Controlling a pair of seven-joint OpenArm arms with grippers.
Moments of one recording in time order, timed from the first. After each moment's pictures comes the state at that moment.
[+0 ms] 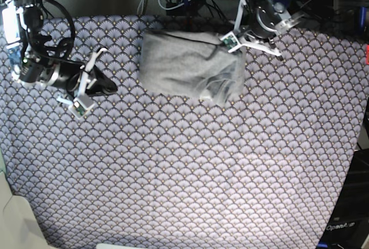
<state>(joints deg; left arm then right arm) 25.5 -12.7 10.1 112.6 19.5 -40.0 50.9 -9.1 30.3 -1.4 100.6 39.0 39.4 -45.8</state>
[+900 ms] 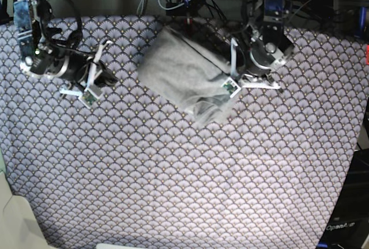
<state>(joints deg) 11.7 -1.8 2.0 102.3 22.8 -39.9 50.3 -11.2 25.7 -1.3 100.6 25.3 39.4 -45.8</state>
